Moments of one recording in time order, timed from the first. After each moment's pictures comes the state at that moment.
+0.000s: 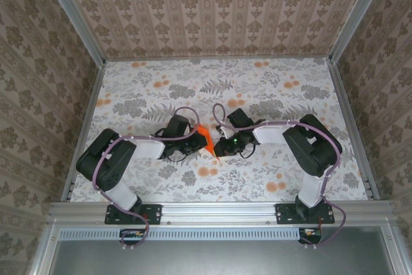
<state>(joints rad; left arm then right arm) -0.65 1.63 0.60 0.22 0.42 -0.96 0.60 1.83 0.91 -0.20 -0.64 0.39</state>
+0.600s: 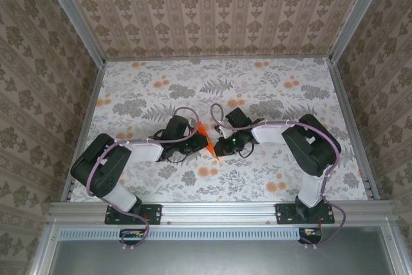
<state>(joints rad) -0.69 1.56 0.57 0.23 0.42 -0.96 0.61 1.84 0.94 -0.23 -0.62 0.36</state>
